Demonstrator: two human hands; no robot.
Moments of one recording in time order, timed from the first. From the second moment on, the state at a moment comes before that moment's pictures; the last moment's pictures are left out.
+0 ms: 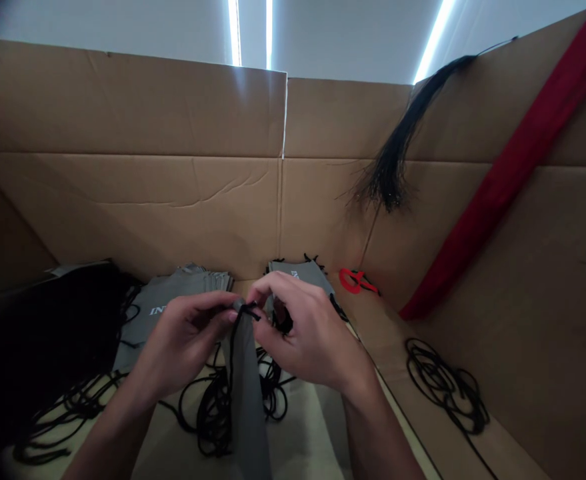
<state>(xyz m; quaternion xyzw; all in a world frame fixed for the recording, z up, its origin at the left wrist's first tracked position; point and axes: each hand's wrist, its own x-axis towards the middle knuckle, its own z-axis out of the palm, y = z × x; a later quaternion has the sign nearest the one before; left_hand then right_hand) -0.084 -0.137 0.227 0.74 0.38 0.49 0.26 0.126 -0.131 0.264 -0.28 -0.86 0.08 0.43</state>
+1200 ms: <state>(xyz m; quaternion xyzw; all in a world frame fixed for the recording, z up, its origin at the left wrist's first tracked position) -0.078 -0.135 0.220 0.76 0.39 0.52 -0.05 0.114 -0.111 0.243 -0.26 -0.86 0.03 0.43</state>
